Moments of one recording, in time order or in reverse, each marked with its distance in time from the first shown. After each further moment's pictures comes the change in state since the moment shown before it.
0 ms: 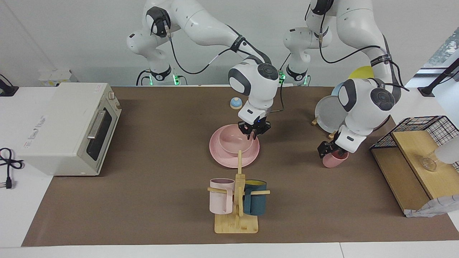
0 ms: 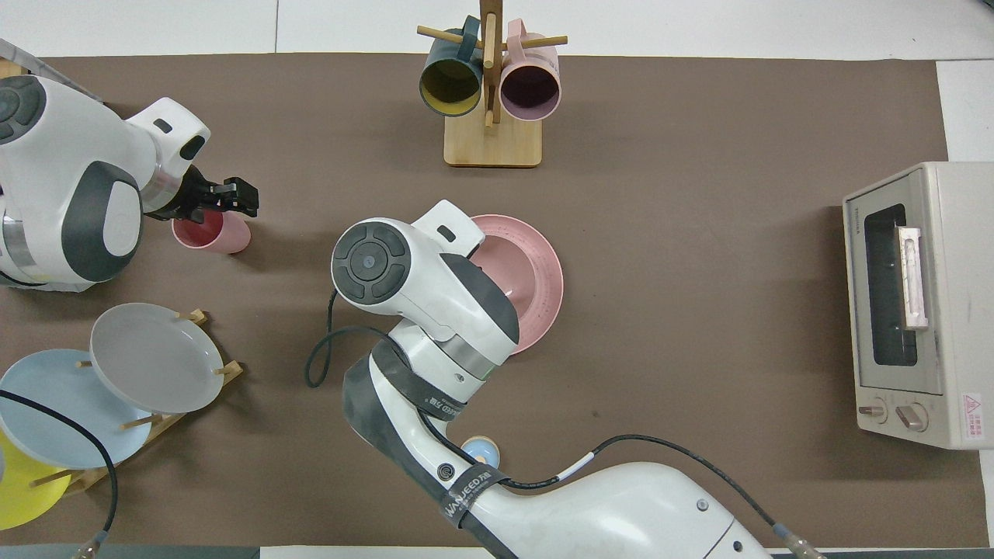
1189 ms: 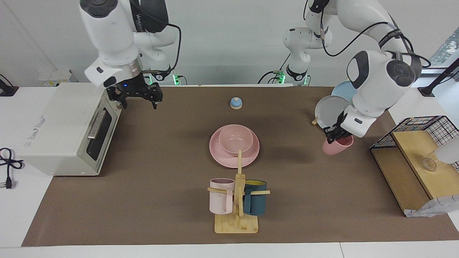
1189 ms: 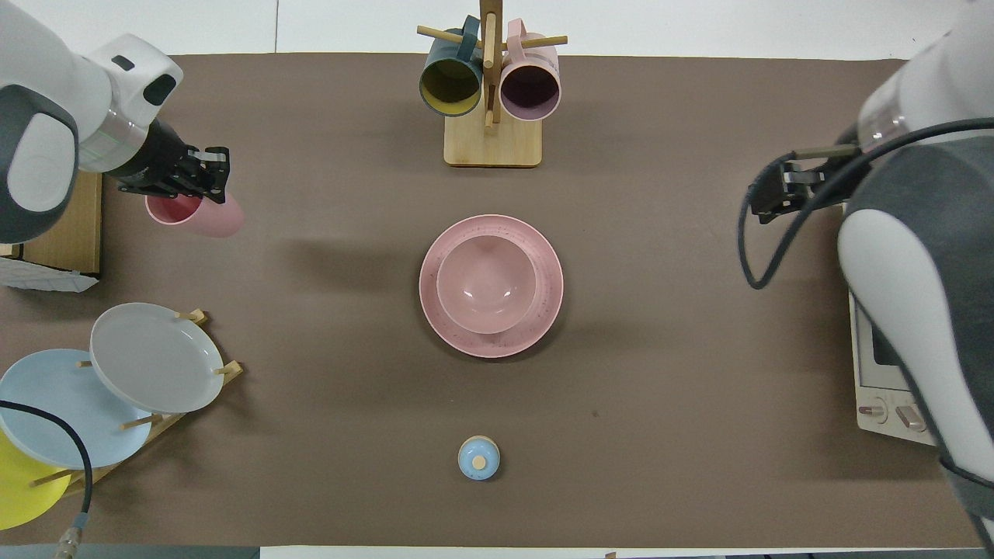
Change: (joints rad) left arm -0.076 -0.017 -0.022 0.397 -0.046 -0.477 -0.204; right arm -0.602 -0.467 -0.005 -0.056 0.029 -0.514 -0.655
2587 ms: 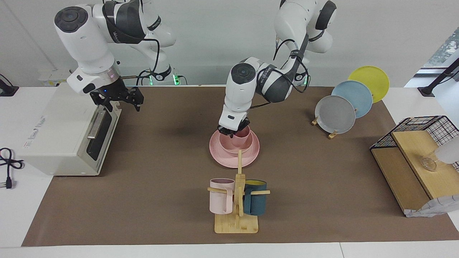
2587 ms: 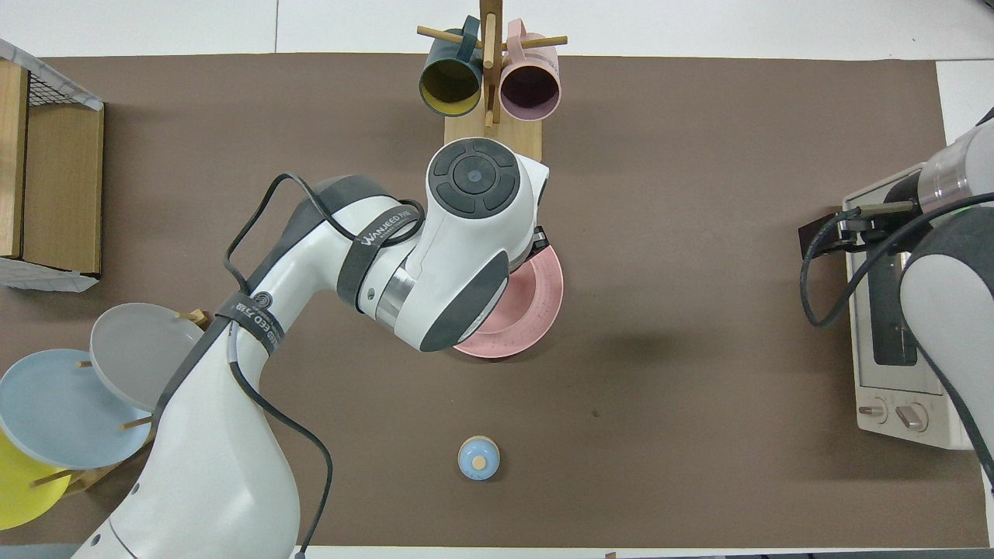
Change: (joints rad) left arm -0.515 0.178 -0.006 -0.077 0.035 0.321 -0.673; right arm -0.084 -0.137 -0.002 -0.303 0.027 0.189 -0.080
